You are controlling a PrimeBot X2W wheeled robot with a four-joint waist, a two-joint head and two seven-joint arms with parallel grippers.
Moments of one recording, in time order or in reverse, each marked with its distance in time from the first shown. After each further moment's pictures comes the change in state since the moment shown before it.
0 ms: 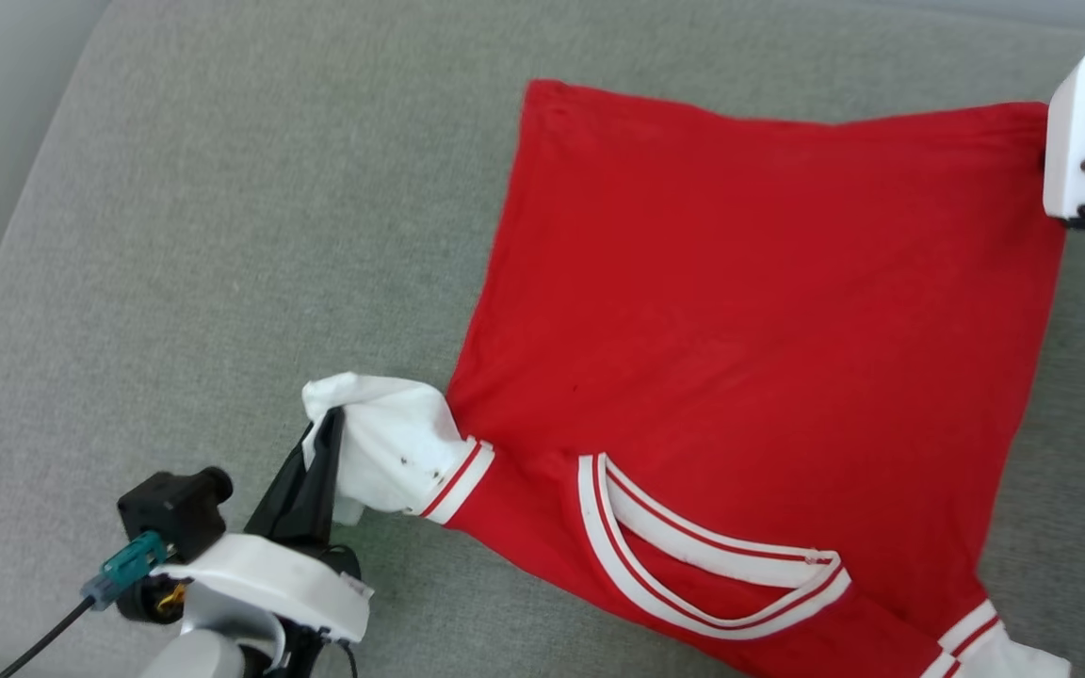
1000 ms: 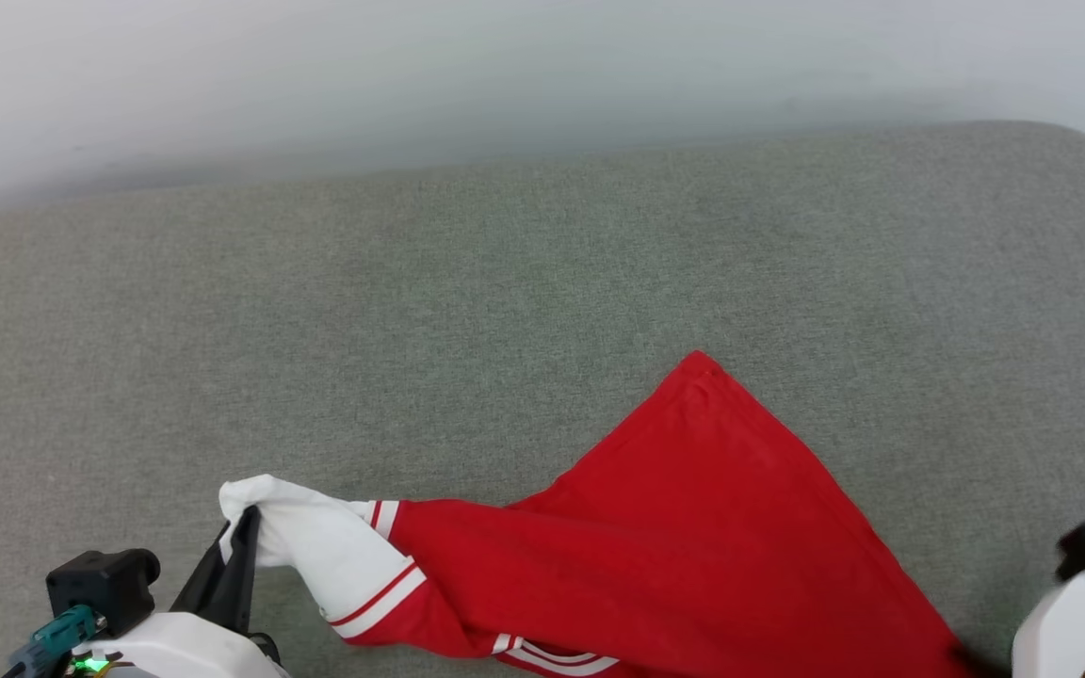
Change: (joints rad) left arm 0.220 0.162 0.058 -0.145 -0.030 0.155 0.114; right arm 1.094 -0.046 0.012 -0.550 0.367 0.000 -0.067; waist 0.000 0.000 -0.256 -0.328
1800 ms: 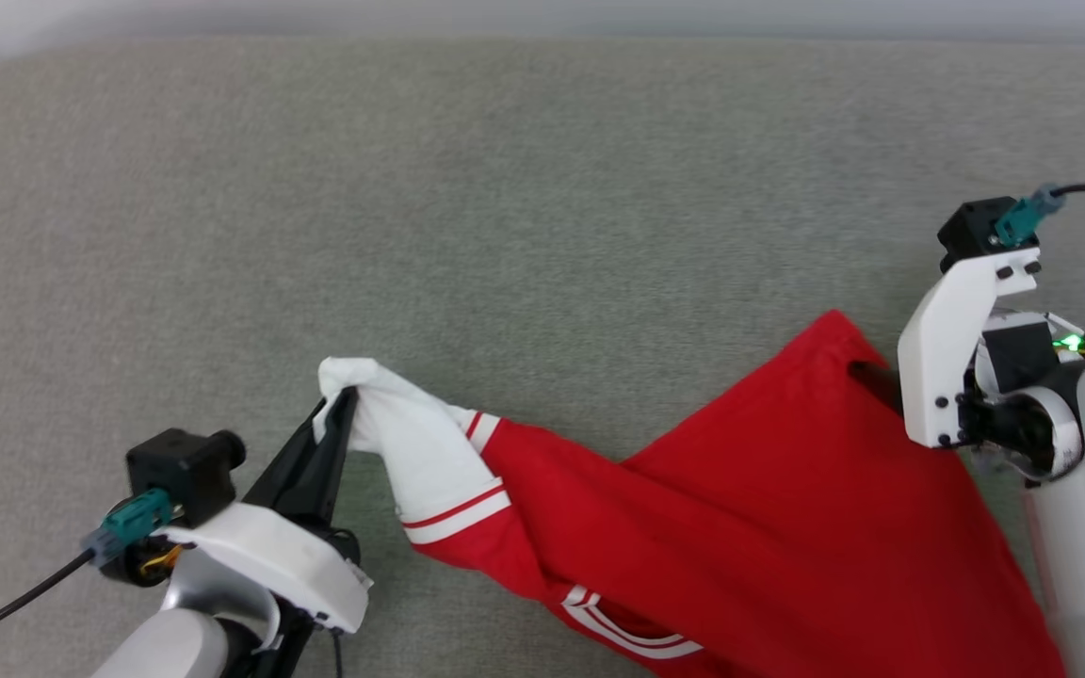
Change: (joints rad) left arm -0.236 -0.039 -0.091 -0.026 0.057 -0.086 0.056; right arm -0.654 0.053 0.183 0.256 -0.103 0.000 0.009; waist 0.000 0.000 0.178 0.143
